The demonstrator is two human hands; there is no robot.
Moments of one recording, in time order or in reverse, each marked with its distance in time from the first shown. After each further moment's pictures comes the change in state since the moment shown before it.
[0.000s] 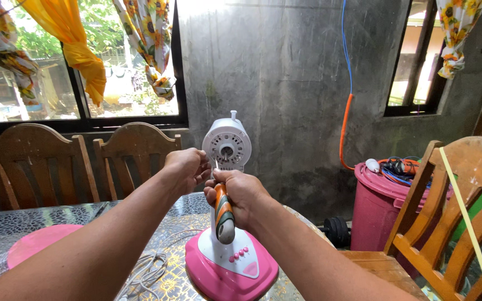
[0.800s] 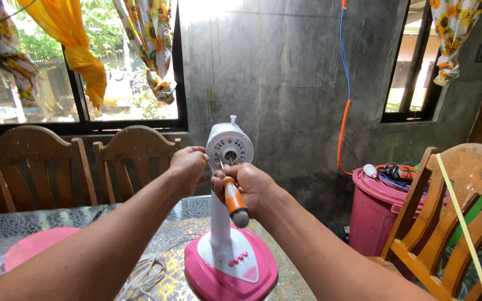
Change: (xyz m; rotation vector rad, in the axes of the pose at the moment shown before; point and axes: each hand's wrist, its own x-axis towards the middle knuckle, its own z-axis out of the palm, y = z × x) left_hand 0.005 0.001 0.000 0.136 -0.077 0.129; right_hand 0.033 -0.023 -0.017 0.122 -0.075 0.098
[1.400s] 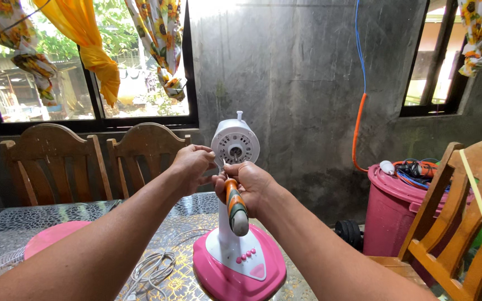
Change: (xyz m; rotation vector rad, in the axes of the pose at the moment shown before) left_hand -0.010 0.003 -0.007 0.067 -0.022 -0.022; right_hand -0.005 0.005 0.010 0.012 0.065 0.058
